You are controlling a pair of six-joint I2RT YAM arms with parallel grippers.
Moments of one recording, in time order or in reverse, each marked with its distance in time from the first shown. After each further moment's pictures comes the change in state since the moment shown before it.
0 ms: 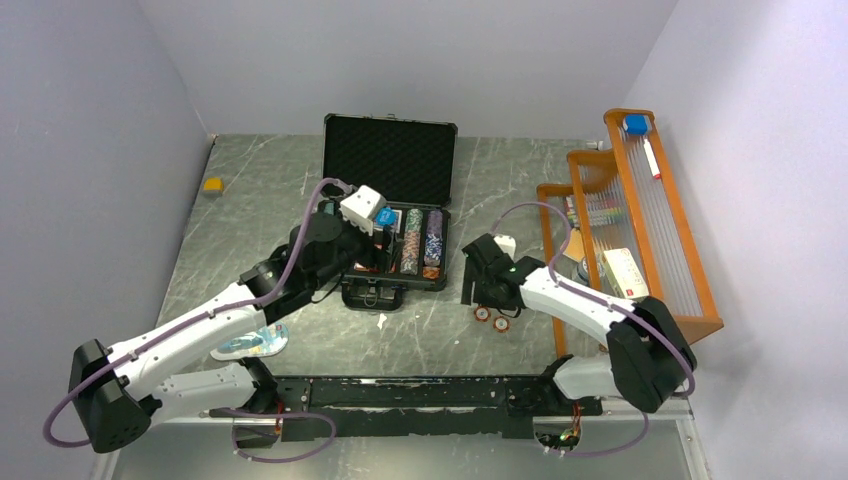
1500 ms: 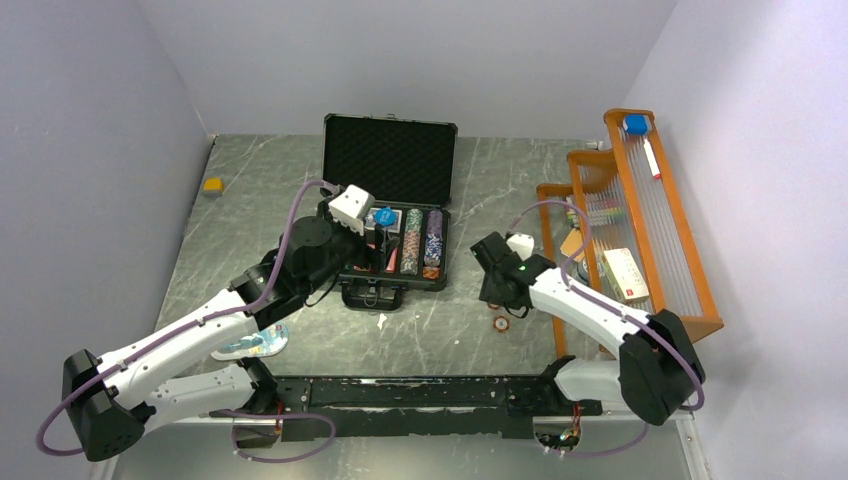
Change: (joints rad) left arm 0.000 -0.060 -0.018 -0.002 -0.047 -0.032; right arm -0.013 -0.024 0.029 -0.120 0.097 0.094
